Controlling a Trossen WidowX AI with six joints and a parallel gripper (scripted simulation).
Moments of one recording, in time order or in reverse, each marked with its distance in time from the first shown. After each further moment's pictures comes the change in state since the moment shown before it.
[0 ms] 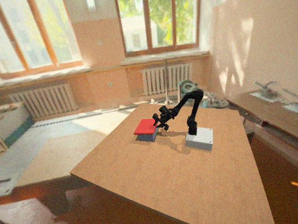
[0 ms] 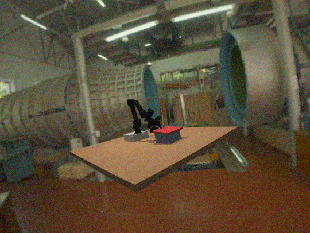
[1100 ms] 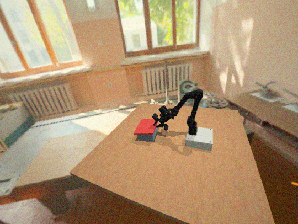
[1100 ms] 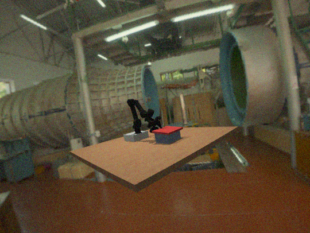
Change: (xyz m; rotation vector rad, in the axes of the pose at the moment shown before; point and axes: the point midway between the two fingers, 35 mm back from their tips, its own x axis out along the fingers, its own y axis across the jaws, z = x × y) arm 0.002 0.002 0.000 0.000 0.001 0.001
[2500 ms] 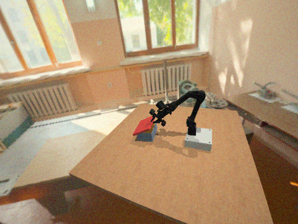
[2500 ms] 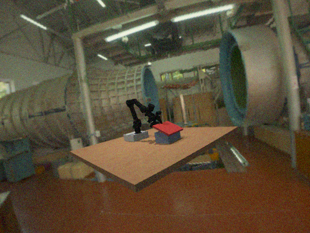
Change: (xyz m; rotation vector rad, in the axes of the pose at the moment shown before) arm -0.022 0.049 -0.001 0.003 -0.001 -0.003
